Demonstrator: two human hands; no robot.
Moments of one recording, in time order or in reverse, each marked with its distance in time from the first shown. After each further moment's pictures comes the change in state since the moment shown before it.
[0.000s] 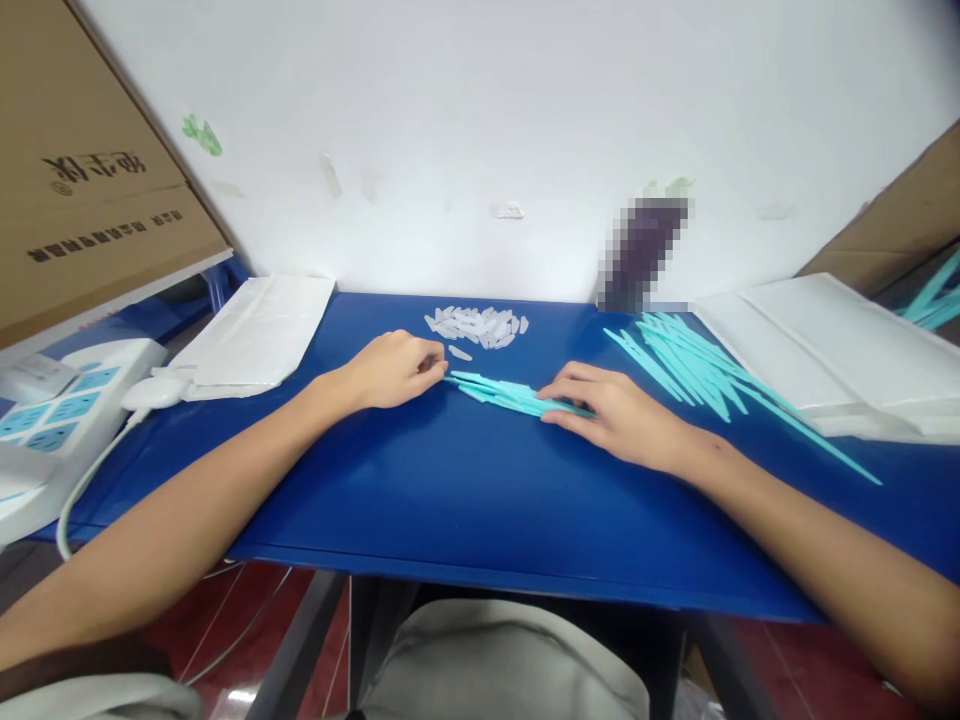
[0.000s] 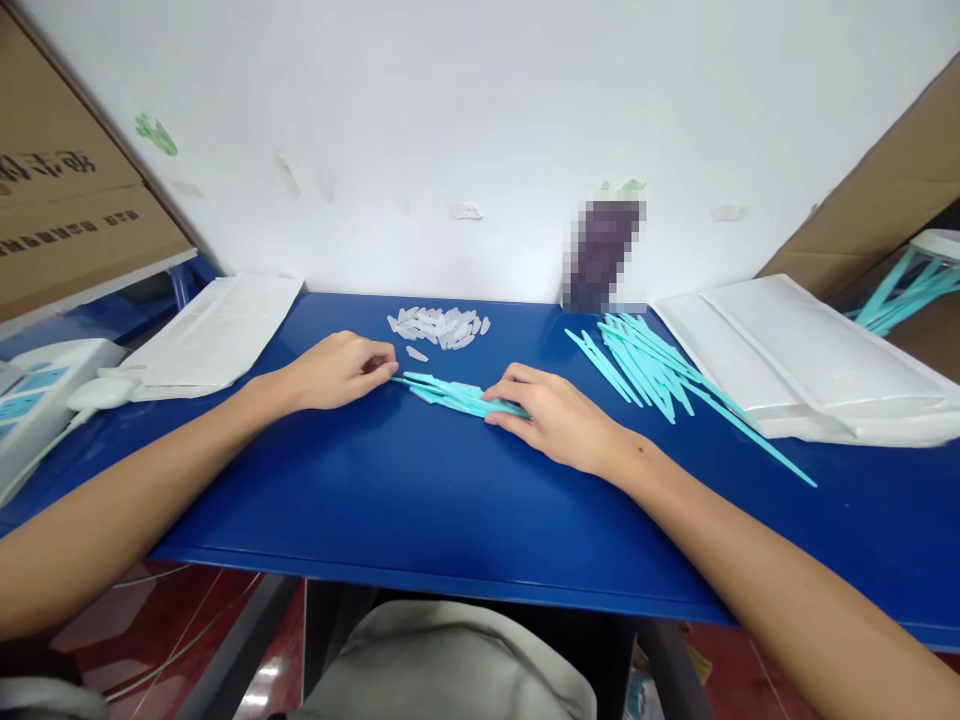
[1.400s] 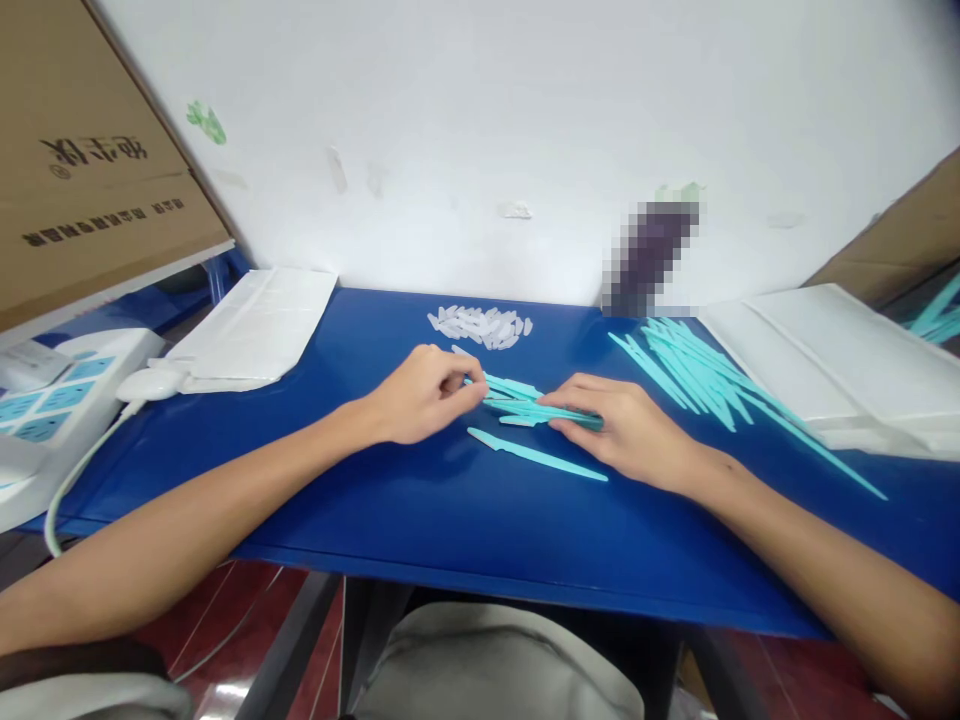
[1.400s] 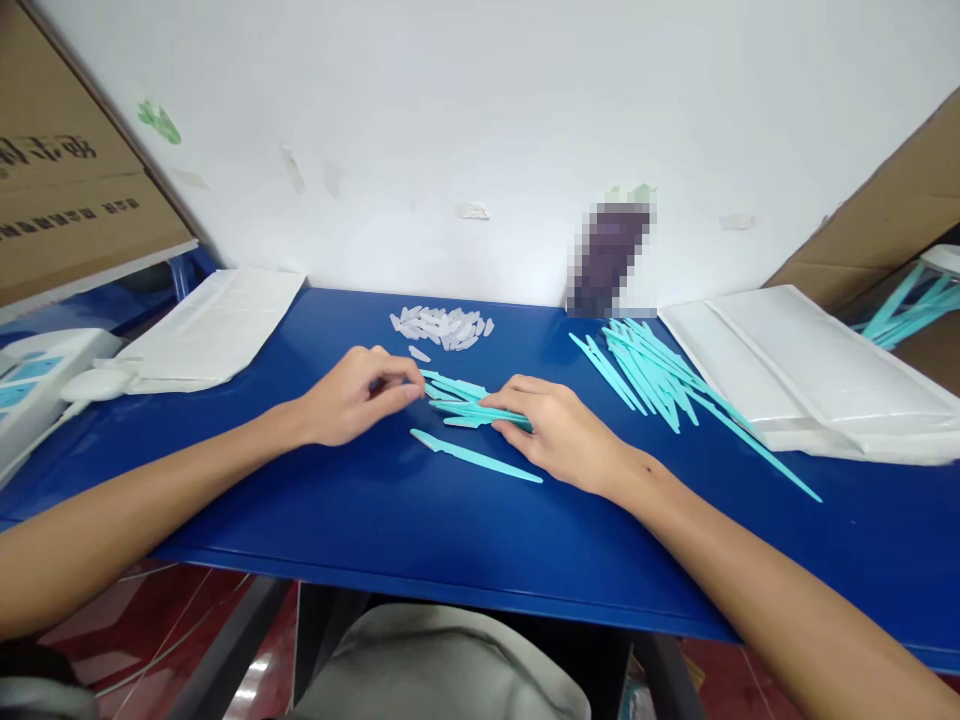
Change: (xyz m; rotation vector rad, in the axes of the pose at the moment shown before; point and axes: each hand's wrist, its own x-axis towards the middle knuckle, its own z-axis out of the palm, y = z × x) left_hand -0.010 0.049 0.009 -0.443 0.138 0.101; right_hand -0.001 -0.015 0.000 0.003 0.086 -0.048
